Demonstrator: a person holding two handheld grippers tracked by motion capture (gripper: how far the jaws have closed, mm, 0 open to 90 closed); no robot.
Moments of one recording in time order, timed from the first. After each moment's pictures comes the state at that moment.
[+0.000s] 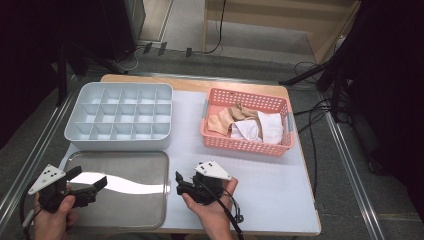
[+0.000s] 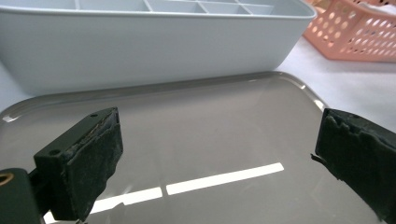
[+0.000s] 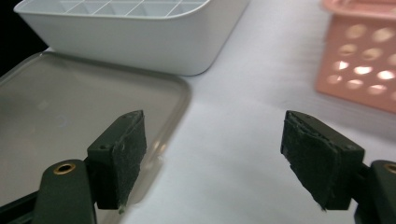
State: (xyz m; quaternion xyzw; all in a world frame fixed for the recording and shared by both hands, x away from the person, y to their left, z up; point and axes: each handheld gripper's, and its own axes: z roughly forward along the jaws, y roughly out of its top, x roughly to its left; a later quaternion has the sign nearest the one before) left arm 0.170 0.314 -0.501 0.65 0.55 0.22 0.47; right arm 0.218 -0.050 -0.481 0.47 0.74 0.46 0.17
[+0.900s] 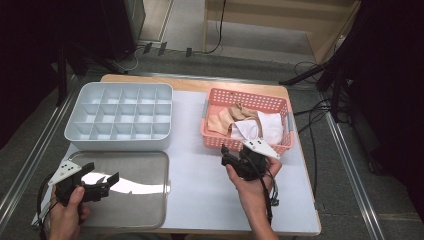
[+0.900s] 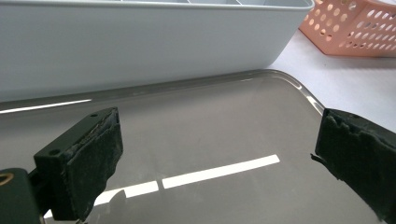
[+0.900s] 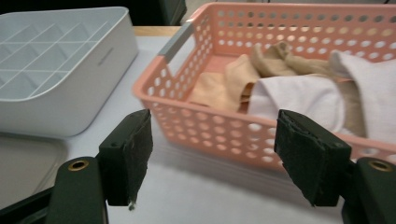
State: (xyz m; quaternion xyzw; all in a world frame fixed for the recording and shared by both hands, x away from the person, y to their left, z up) left arm 0.187 0.297 -0.510 0.66 0.55 0.21 0.46; right arm 0.266 -0.142 -0.442 0.54 0.67 0.44 0.25
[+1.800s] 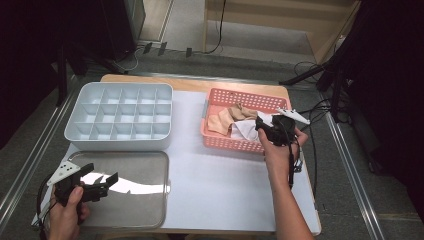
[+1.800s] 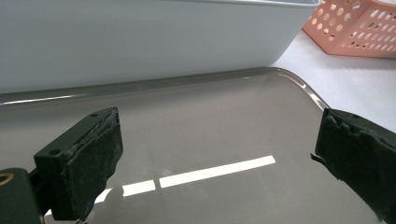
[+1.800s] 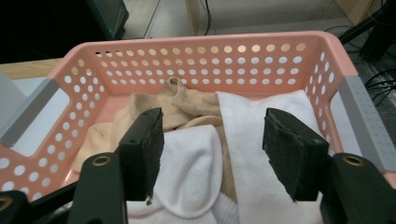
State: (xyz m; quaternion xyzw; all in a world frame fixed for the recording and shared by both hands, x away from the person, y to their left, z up) left arm 0.187 0.301 -0.514 0.66 0.56 0.20 0.46; right arm 0.363 -0.215 -0.434 0.62 0.62 0.40 0.27
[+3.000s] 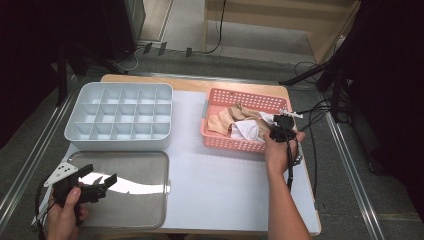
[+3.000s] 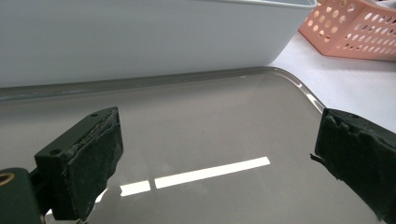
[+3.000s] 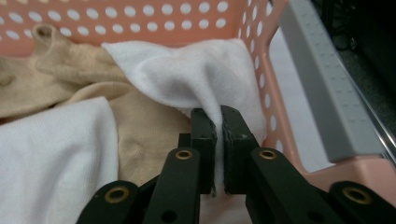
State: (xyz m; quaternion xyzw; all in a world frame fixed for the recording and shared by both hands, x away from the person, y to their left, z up) left arm 0.185 0.305 -0.515 0.66 0.56 0.19 0.47; right arm 0.400 -0.235 -0.476 0.70 0.59 0.27 0.30
